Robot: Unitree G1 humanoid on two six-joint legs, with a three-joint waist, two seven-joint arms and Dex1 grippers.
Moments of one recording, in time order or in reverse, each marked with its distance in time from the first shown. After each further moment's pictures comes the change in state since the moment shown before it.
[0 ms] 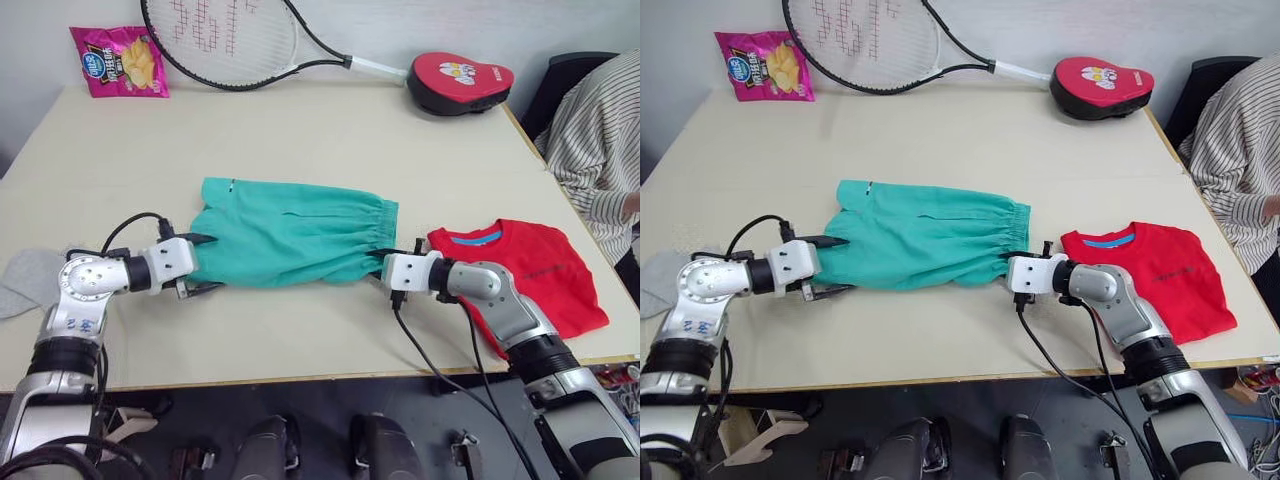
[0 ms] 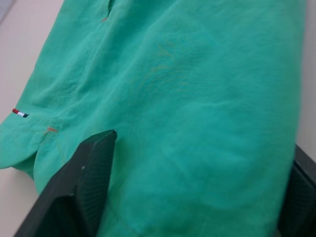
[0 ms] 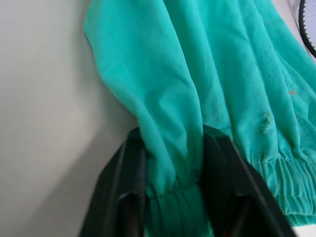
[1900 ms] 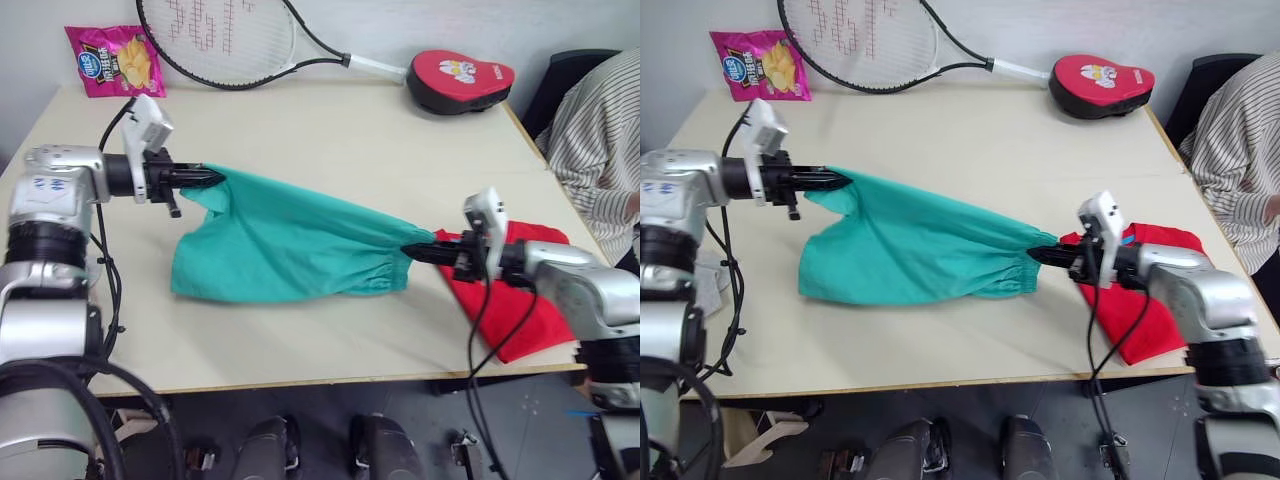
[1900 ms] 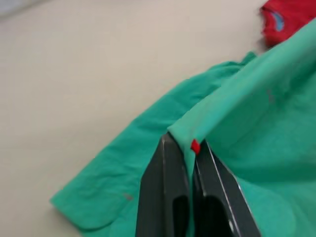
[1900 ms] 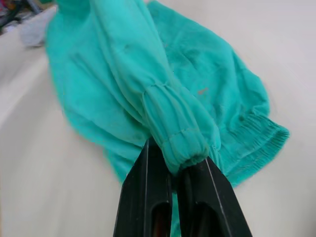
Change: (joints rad) left arm -0.620 0.001 -0.109 0.269 -0.225 0.727 -0.179; right arm -0.001 -0.143 -0.237 -0.290 0.838 1.078 0.157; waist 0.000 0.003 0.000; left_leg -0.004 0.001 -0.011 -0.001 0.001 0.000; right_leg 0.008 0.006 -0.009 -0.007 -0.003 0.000
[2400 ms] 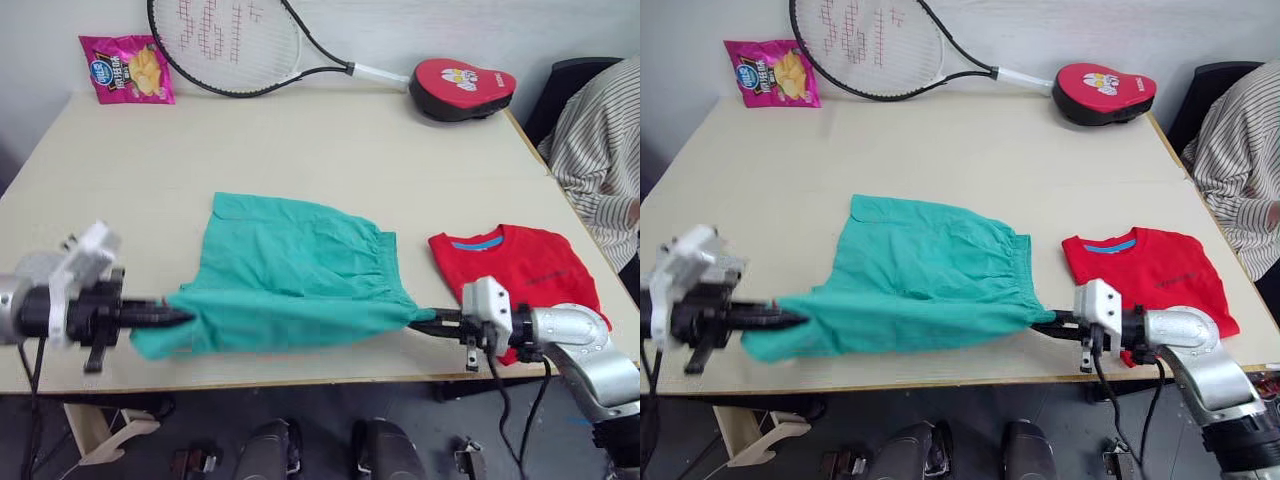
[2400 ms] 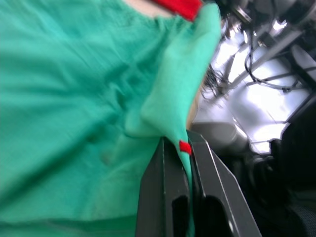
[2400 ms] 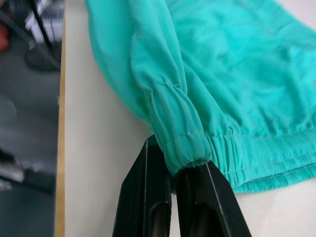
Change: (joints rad) left arm 1.020 0.403 0.503 -1.211 -0.630 0.749 -0.096; right arm 0.450 -0.116 -0.035 -0.275 -0.045 -0.510 0.212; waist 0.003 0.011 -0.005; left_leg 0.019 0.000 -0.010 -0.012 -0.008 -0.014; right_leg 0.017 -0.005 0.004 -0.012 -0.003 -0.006
